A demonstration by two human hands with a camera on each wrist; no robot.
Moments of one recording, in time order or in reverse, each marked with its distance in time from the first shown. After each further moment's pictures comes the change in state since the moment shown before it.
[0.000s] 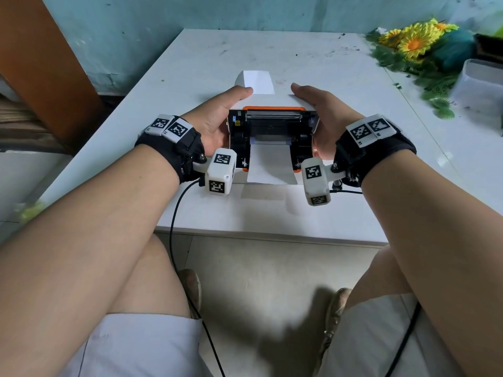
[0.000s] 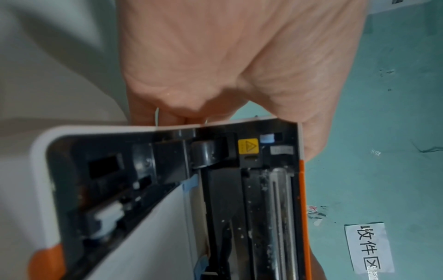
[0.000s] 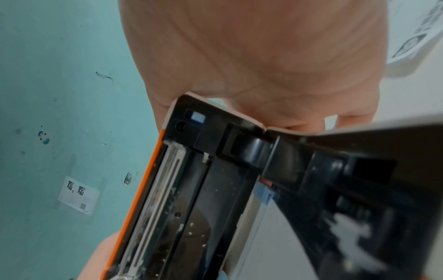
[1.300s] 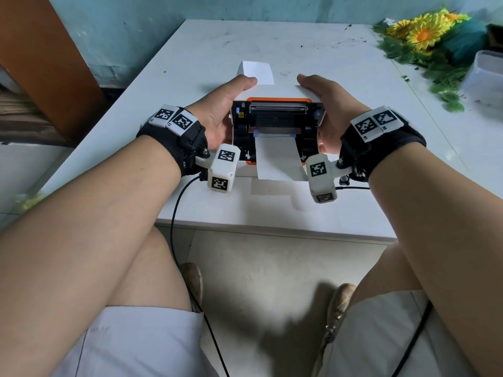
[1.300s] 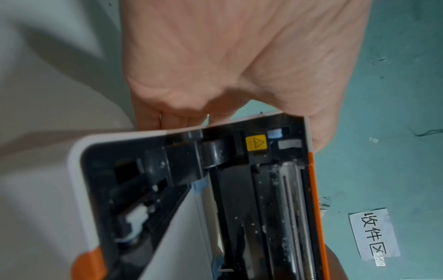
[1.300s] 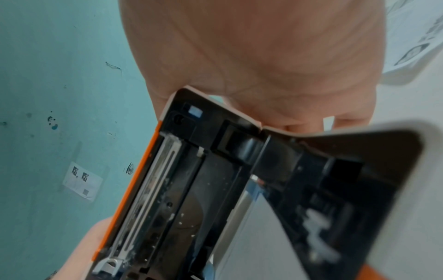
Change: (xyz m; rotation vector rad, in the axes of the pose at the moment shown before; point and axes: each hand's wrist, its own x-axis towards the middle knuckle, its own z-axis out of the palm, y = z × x) left_hand -0.002 -0.002 0.002 0.024 0.002 0.018; right_hand 0.008 0.001 -0.001 -0.041 0.011 -0.057
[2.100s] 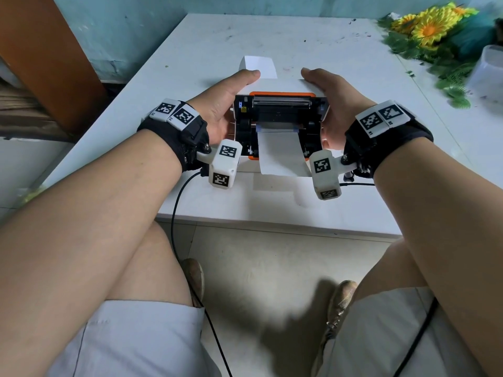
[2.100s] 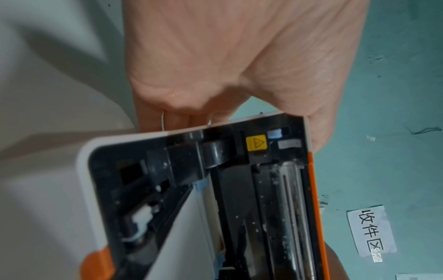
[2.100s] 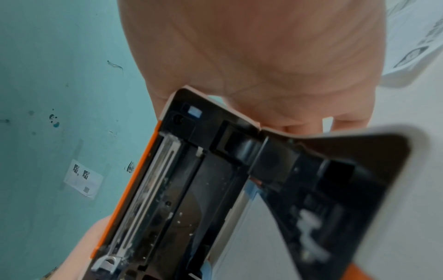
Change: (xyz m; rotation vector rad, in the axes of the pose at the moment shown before) left_hand -0.005 0.000 0.002 -0.005 0.030 0.004; right_hand 0.001 0.003 0.000 -0.036 0.019 0.023
